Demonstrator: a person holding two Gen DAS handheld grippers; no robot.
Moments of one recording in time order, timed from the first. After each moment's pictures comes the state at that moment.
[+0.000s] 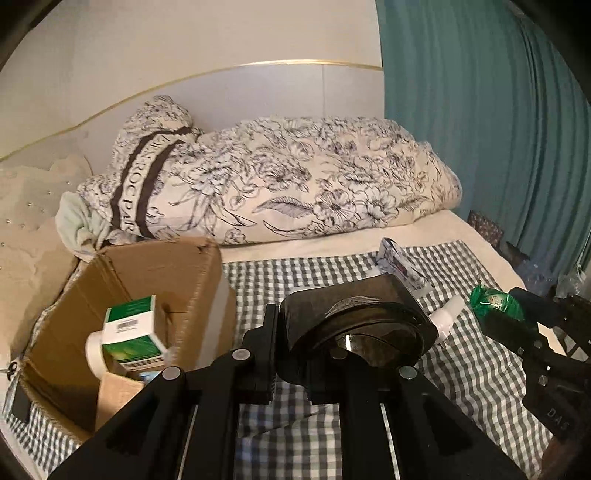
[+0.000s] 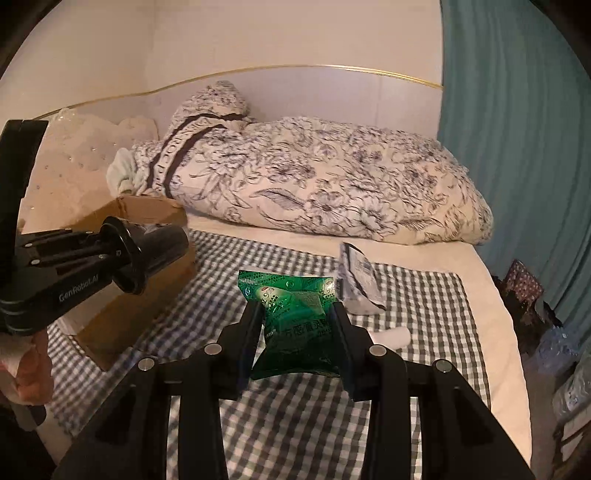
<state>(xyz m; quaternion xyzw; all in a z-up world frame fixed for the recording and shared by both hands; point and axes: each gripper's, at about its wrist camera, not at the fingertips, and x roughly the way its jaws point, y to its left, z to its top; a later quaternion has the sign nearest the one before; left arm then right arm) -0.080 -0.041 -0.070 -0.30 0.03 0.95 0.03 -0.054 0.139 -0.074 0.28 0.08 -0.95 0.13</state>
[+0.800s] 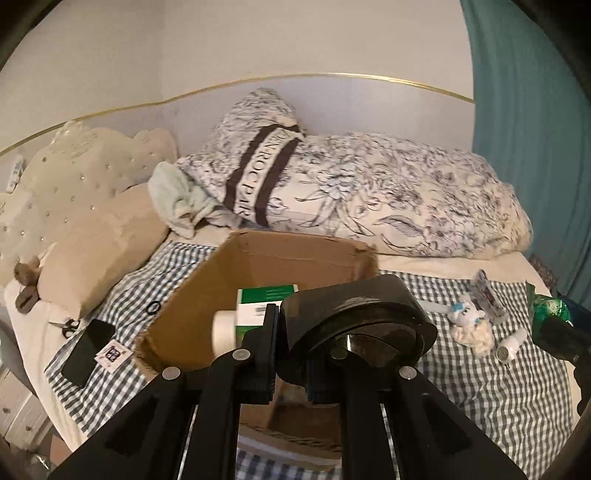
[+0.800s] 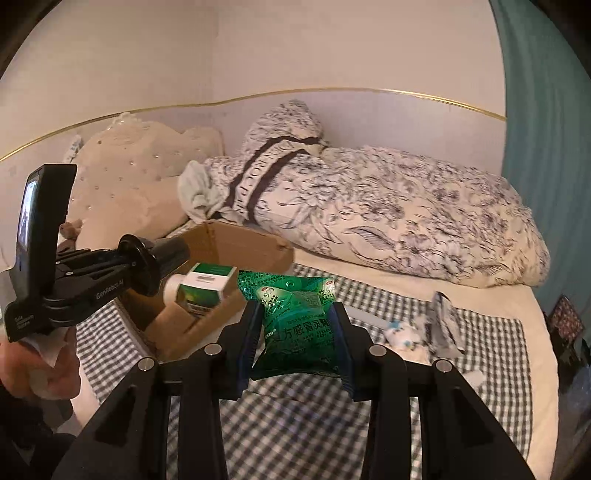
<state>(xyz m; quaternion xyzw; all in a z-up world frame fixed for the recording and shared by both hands) -0.039 -0.177 -0.049 -0.29 -0.03 0.95 -0.12 -0.030 0.035 -0.035 0.25 0.08 -0.93 0.25</state>
